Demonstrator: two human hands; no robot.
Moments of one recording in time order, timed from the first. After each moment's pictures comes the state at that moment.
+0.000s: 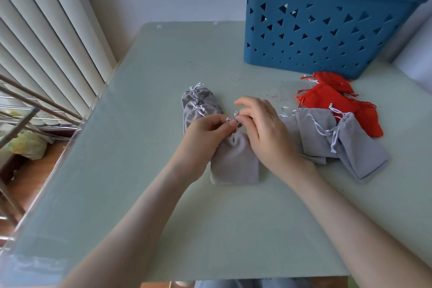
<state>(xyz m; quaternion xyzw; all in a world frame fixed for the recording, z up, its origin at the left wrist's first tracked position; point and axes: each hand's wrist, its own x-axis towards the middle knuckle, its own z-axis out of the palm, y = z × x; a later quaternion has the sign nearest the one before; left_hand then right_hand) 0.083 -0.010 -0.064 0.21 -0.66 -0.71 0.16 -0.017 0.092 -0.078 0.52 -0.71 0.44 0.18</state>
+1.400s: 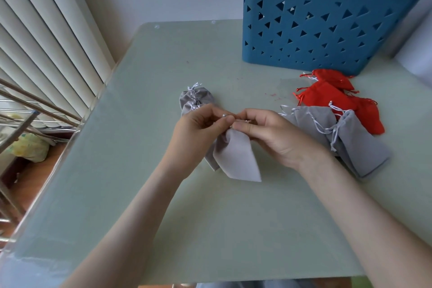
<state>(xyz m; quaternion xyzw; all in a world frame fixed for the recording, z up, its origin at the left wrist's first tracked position) 0.091 -0.017 -0.055 0.16 -0.72 -0.64 0.22 -0.021 0.104 -0.057 0.33 -0.61 0.61 -0.39</state>
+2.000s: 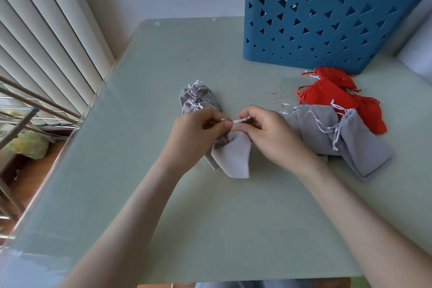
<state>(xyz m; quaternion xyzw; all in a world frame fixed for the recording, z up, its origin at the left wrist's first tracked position) 0.090 -0.021 -0.056 0.23 -0.80 -0.51 0.19 -0.020 0.102 -0.067 0.39 -0.74 0.51 -0.19</state>
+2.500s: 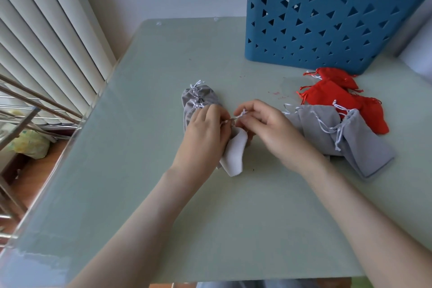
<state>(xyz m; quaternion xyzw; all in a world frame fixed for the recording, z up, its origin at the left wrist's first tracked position) 0.083 -0.012 -0.079 0.14 -0.90 -0.21 0.35 -0.020 0.101 -0.063 0.37 -0.68 0.59 -0.25</state>
